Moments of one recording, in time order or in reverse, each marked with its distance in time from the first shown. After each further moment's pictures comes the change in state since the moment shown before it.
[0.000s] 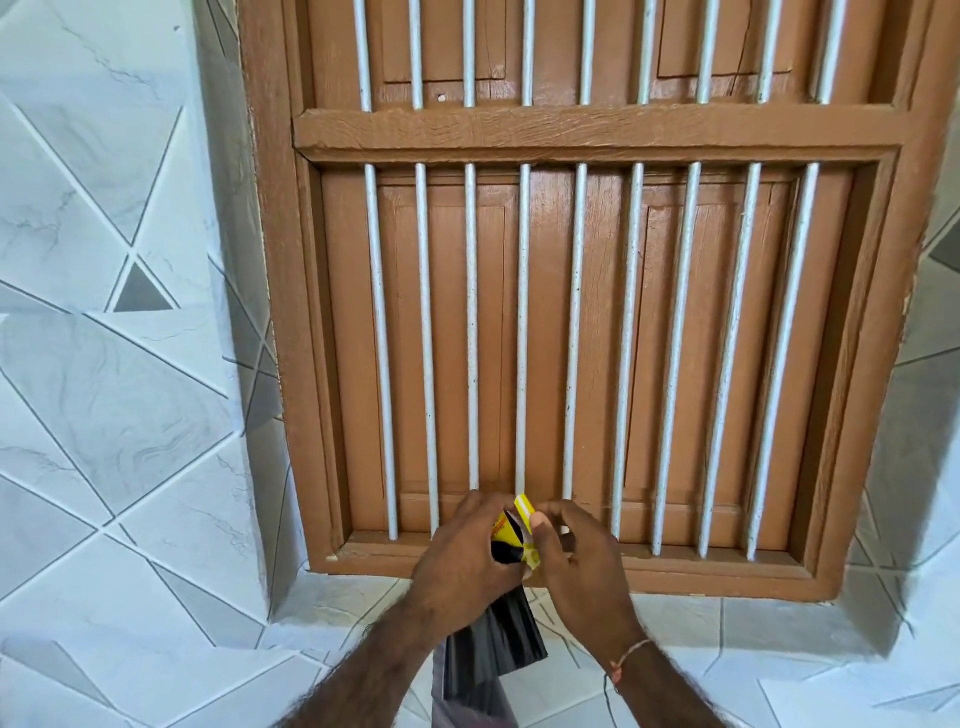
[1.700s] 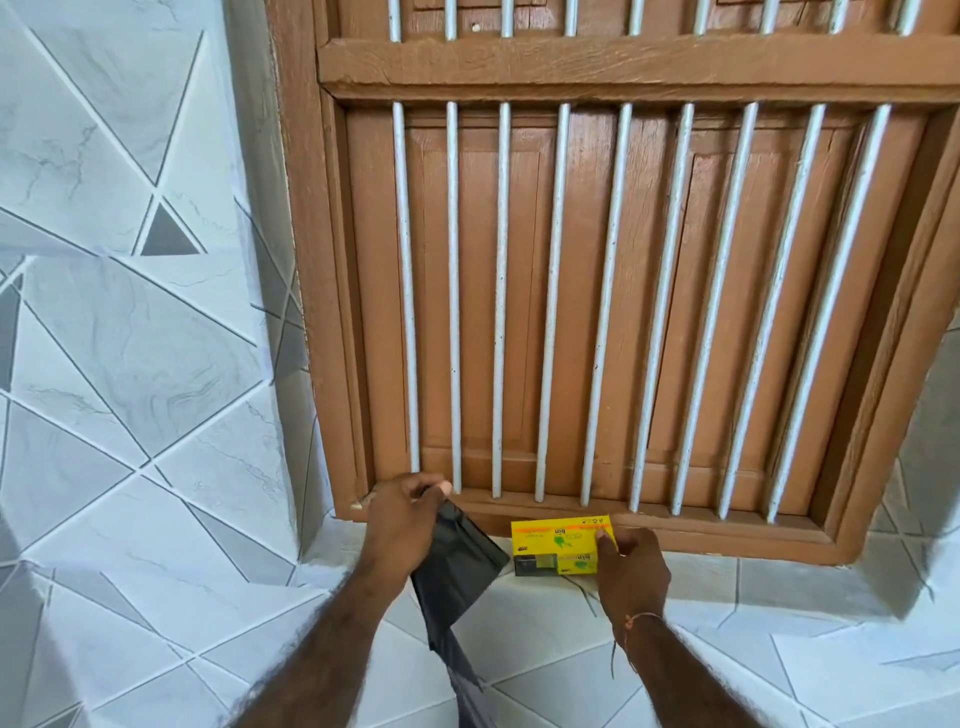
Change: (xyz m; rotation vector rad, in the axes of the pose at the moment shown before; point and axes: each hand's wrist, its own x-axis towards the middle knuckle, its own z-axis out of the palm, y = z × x) left_hand -0.024 -0.050 -0.036 -0.384 0.276 -0.535; right_hand -0.018 0.089 0.021 -0.041 0.318 0.582
